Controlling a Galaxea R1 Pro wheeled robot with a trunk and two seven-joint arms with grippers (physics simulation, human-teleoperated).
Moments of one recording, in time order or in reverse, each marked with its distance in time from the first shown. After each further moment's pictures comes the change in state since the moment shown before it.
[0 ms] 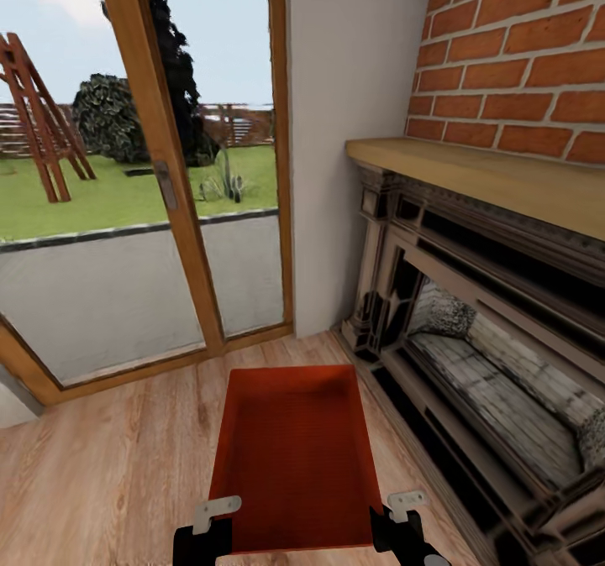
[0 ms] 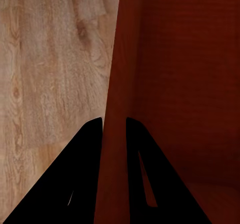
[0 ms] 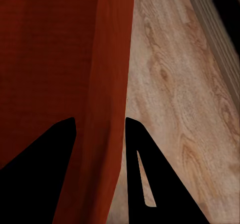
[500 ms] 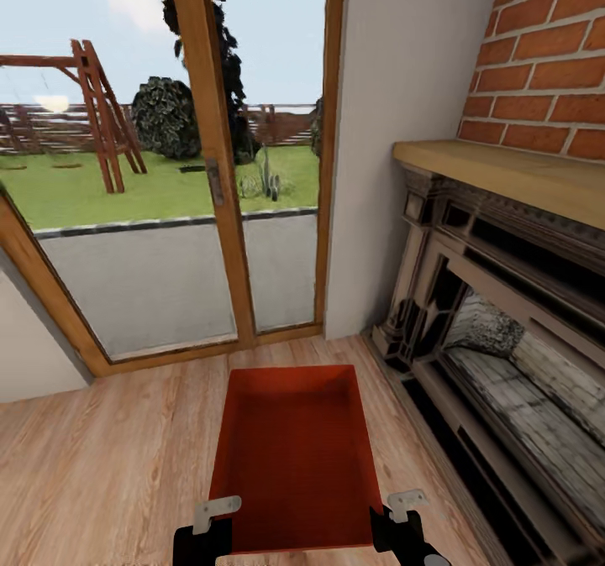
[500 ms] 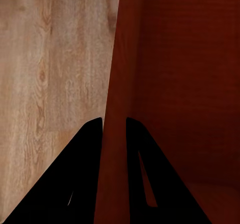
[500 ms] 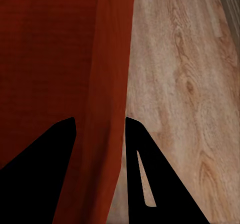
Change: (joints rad) left arm 0.000 0.000 0.000 0.000 0.000 0.000 0.000; right arm 0.000 0.000 0.000 0.000 0.000 0.000 0.000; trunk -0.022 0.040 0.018
